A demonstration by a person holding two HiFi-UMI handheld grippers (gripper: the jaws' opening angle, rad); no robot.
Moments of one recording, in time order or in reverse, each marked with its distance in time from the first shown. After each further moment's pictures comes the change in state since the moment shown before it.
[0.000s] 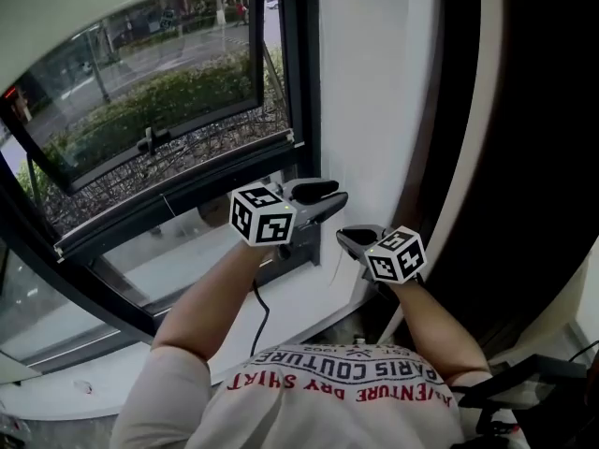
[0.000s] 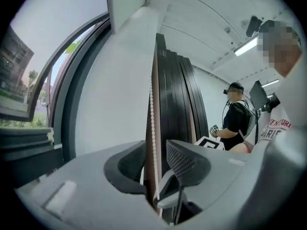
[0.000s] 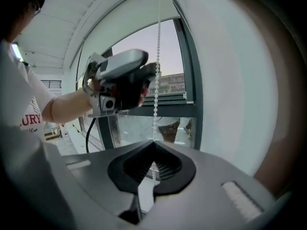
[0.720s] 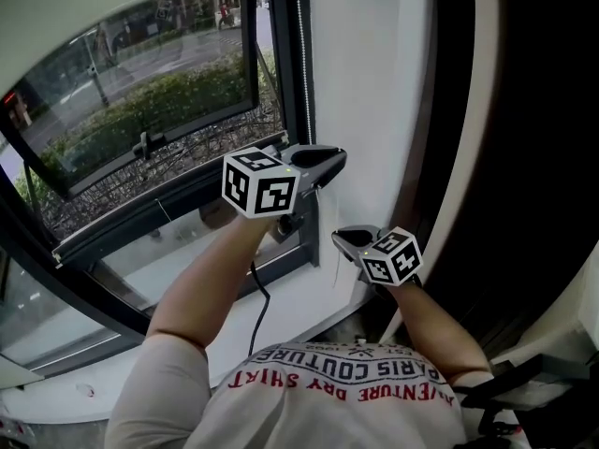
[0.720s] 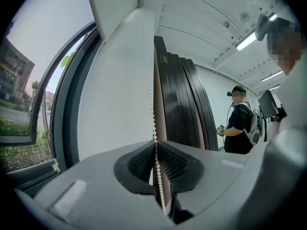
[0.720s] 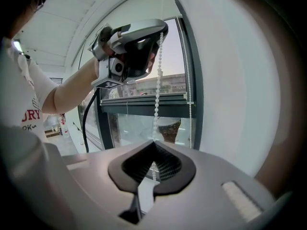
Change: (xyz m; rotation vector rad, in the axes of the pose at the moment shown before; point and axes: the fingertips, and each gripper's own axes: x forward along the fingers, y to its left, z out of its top) left arm 0.018 0.010 0.074 0.062 -0.011 0.066; right arm 0.004 -0.004 0.001 -0.027 0.000 0.004
